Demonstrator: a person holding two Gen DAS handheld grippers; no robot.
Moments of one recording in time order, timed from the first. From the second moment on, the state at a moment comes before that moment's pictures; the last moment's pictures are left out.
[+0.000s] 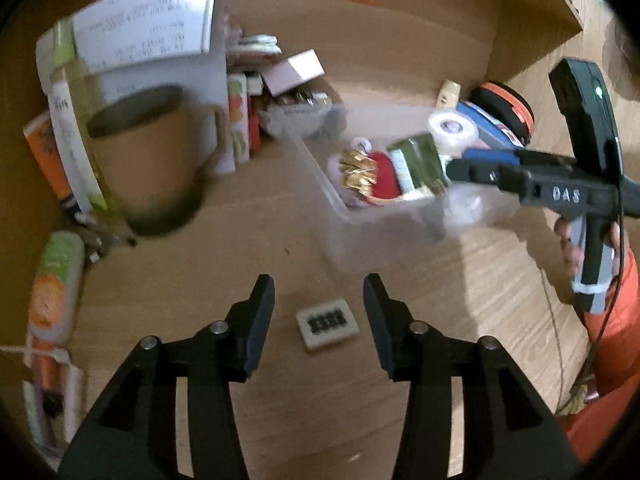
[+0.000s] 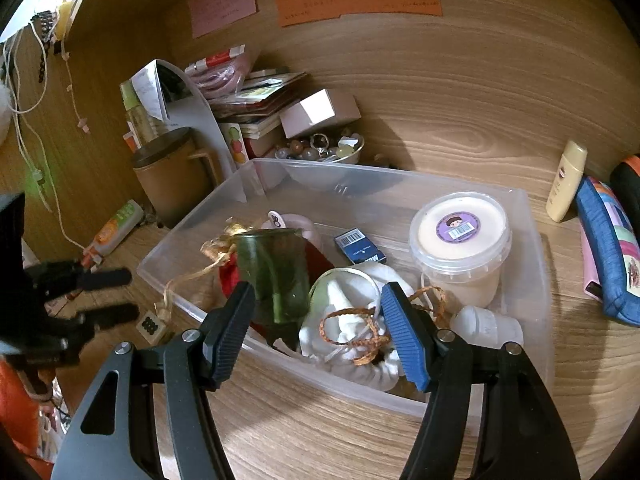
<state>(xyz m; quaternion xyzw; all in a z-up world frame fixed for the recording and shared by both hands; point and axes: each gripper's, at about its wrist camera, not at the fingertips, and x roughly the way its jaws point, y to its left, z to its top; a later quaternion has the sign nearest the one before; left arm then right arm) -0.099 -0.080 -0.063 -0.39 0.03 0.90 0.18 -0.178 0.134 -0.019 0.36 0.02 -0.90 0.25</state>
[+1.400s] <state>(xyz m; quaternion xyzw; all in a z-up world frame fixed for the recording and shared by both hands) -0.140 -0.025 -0.015 -0.37 0.07 0.90 0.21 -0.138 0.148 -0.007 0.33 0.02 -0.91 0.24</state>
